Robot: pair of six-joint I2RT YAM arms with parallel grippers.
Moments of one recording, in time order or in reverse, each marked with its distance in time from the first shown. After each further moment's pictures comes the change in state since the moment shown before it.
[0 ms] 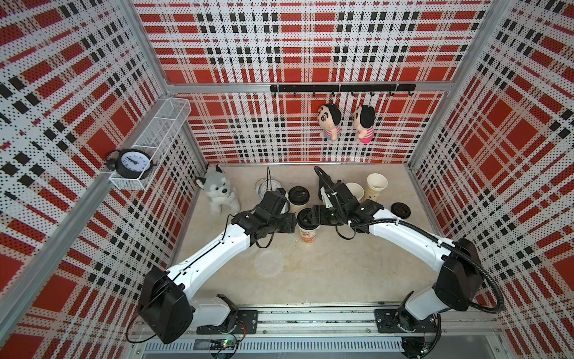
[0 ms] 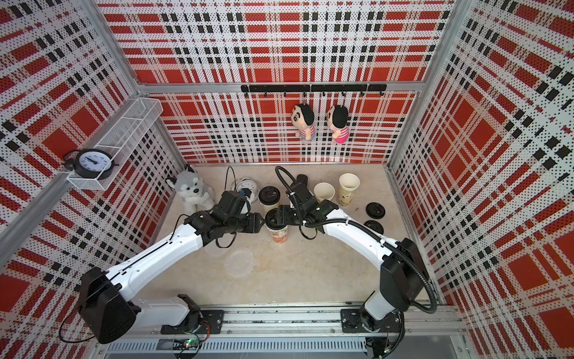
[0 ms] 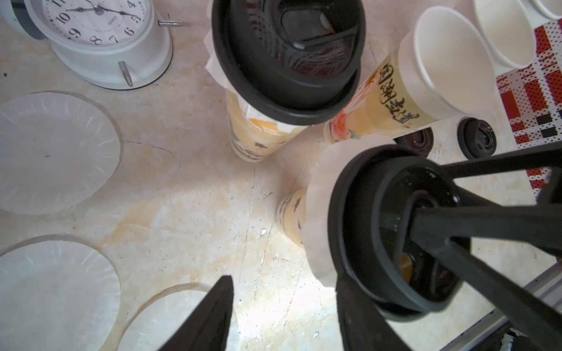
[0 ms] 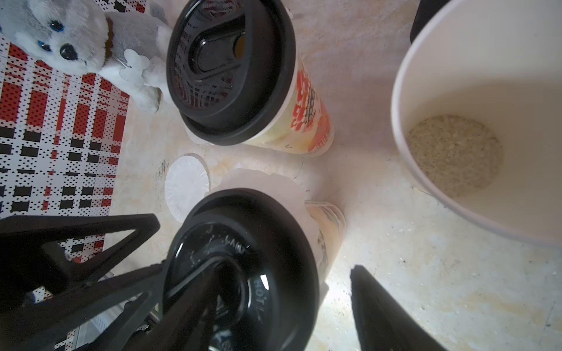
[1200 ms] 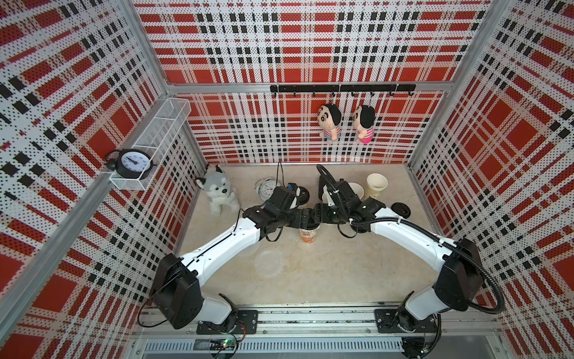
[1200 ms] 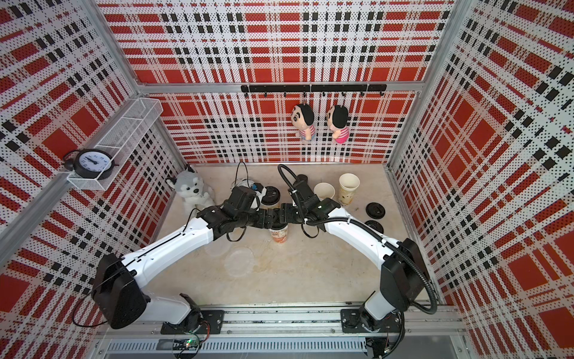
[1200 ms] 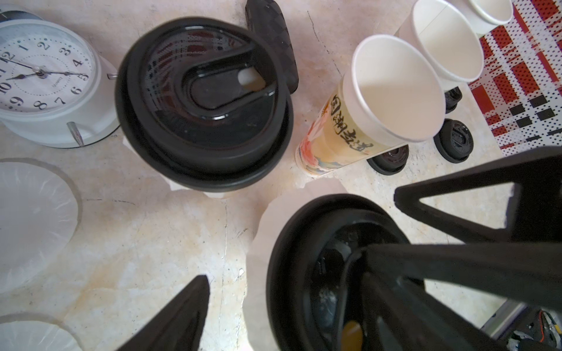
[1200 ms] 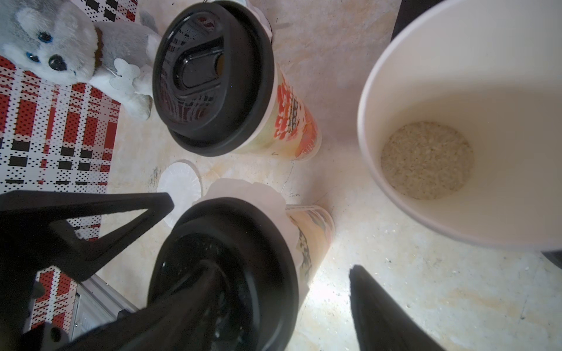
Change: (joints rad) left arm -0.032 0.115 0.077 0.092 0.013 0.086; right arm -0.018 -0.003 0.014 -0.021 -0.002 -0.008
